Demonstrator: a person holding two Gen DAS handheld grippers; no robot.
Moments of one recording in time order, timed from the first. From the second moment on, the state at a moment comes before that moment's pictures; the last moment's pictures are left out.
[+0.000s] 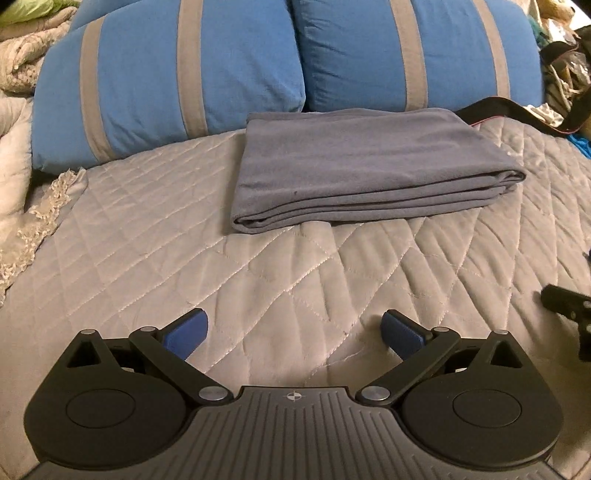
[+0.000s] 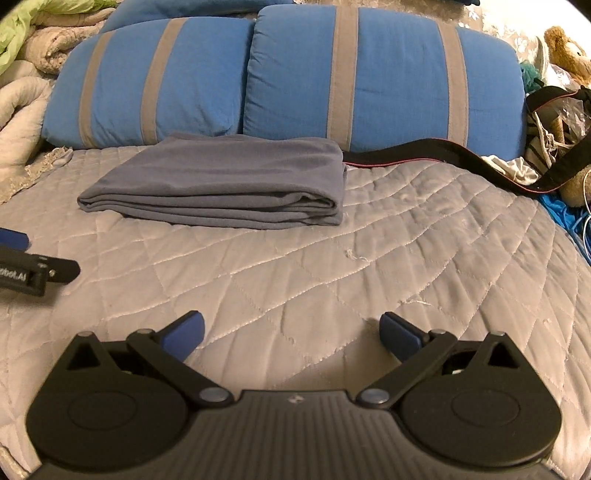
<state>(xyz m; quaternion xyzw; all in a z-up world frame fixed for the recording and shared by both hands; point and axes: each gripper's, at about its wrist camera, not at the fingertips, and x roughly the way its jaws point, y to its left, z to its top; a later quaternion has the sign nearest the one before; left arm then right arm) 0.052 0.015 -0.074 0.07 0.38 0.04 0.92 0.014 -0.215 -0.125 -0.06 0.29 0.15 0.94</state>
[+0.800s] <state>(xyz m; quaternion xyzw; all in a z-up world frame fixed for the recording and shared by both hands) 0.057 0.025 -0.080 0.03 0.35 0.04 0.93 0.012 -0.212 -0.124 -0.05 0.31 0.12 0.94</state>
